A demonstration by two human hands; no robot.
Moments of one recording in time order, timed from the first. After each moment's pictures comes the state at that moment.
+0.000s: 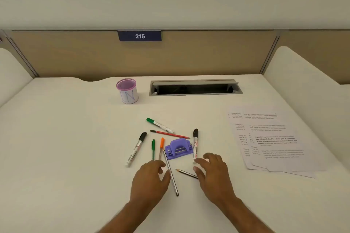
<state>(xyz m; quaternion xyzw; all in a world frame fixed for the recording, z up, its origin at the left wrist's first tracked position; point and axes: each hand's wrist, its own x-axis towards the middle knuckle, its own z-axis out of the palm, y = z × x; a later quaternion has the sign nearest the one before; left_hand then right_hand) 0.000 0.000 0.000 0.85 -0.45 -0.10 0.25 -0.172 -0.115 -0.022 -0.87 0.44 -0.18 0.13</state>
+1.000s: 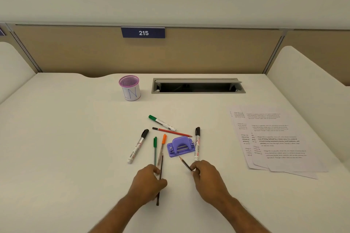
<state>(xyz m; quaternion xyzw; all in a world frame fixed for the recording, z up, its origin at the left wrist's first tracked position) 0.016 0.008 0.010 0.84 -0.31 -0.38 0.23 -0.155 -0.102 -0.013 -0.84 0.45 -0.10 0.29</state>
